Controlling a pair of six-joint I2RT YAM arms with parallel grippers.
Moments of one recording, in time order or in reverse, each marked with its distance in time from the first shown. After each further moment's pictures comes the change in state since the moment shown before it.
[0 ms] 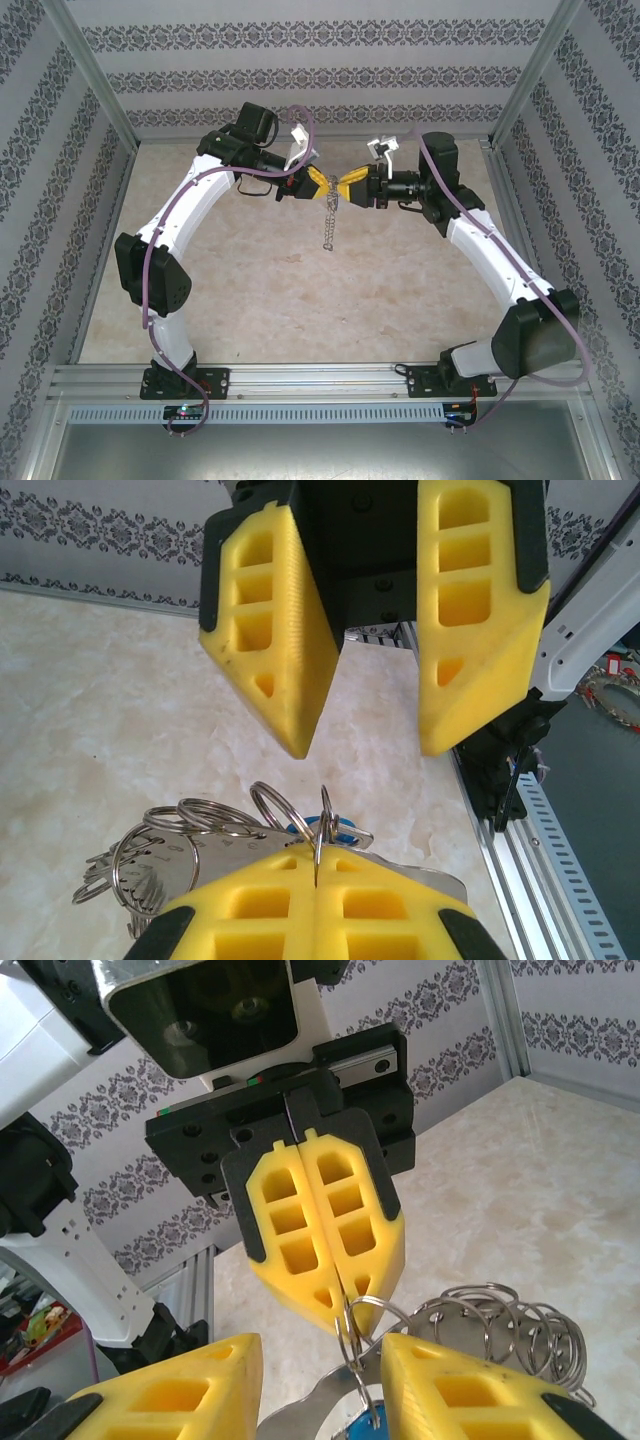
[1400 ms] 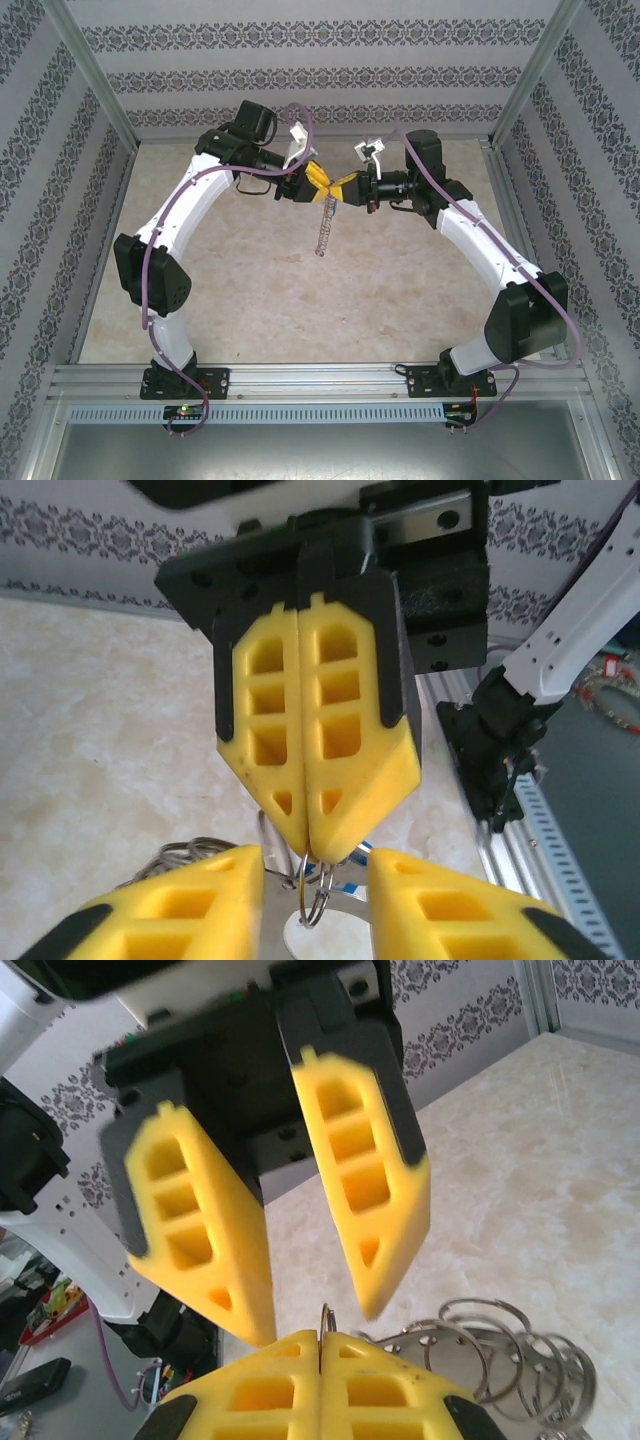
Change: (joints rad) left arm 0.008 0.000 0.029 -0.024 0.006 0.010; right arm 0.033 0.081 0.059 -0.119 -0.012 -0.087
